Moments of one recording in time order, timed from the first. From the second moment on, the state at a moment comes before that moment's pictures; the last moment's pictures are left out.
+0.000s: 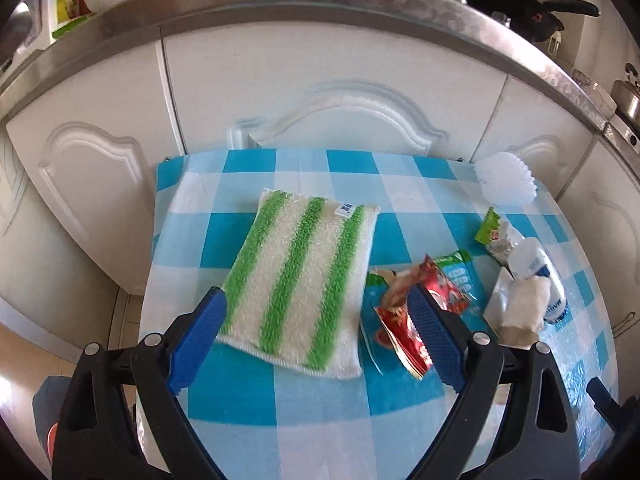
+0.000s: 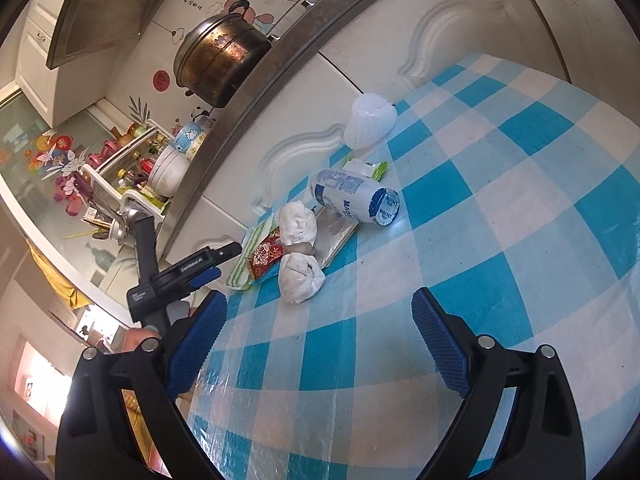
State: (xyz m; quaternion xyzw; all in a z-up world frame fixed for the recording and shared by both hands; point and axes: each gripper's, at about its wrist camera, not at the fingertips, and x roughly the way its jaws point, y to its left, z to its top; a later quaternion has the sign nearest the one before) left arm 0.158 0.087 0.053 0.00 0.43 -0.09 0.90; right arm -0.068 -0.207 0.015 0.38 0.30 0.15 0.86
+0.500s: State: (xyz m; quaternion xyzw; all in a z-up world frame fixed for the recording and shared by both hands) left arm 0.210 0.086 0.026 0.04 0.48 -0.12 0.87; right arm -0.062 -0.198 0.015 0.36 0.31 0.16 0.87
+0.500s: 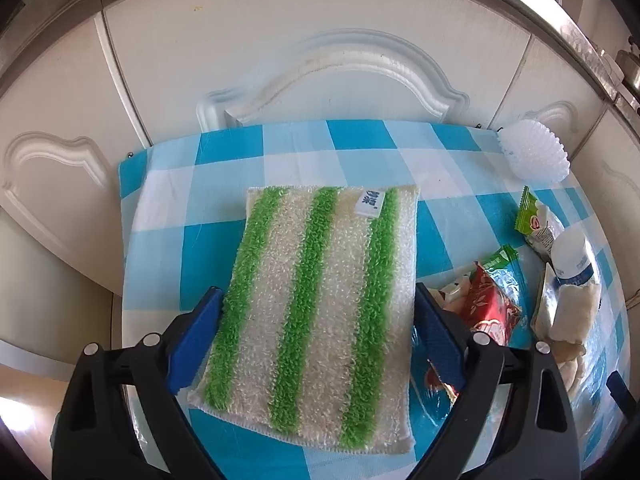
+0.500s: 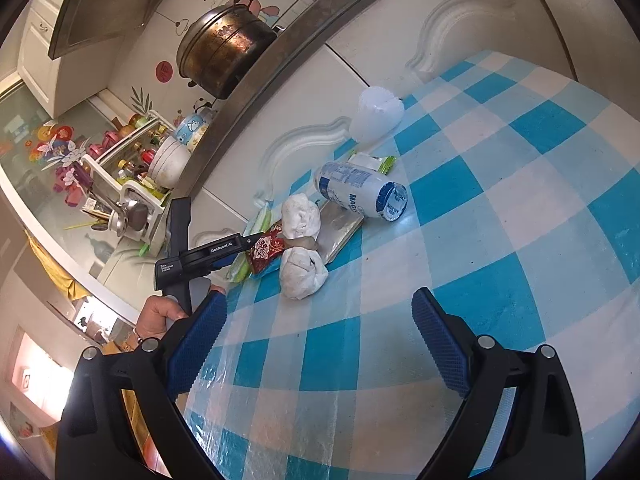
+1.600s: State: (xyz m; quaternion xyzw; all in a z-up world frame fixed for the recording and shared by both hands) left arm 0.060 0.096 0.040 -0.05 0.42 -0.14 0.90; right arm -0.009 -0.215 0.061 0.28 0.34 0.10 0.89
